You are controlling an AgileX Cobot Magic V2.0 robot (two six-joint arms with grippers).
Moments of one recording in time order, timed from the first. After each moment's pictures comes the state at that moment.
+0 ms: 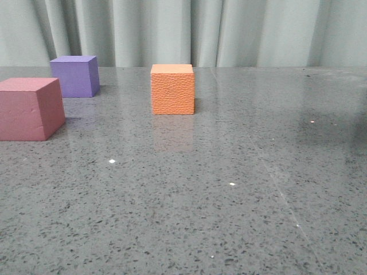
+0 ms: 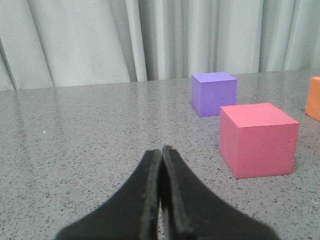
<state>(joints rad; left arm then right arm) -0.09 0.00 0.00 0.23 0.08 -0.18 0.62 1.24 -1.38 -0.36 1.01 0.35</state>
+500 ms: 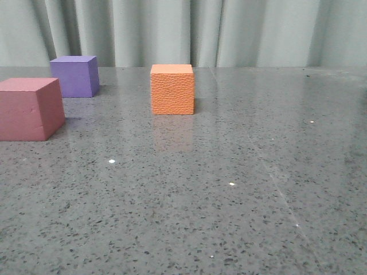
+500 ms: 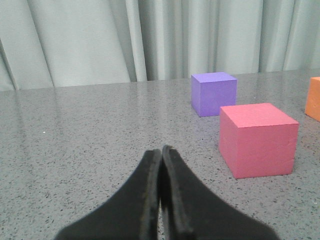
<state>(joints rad) -0.09 0.00 0.00 0.23 0.08 -0.18 0.56 0.72 -0.88 -0.37 0.98 0.37</state>
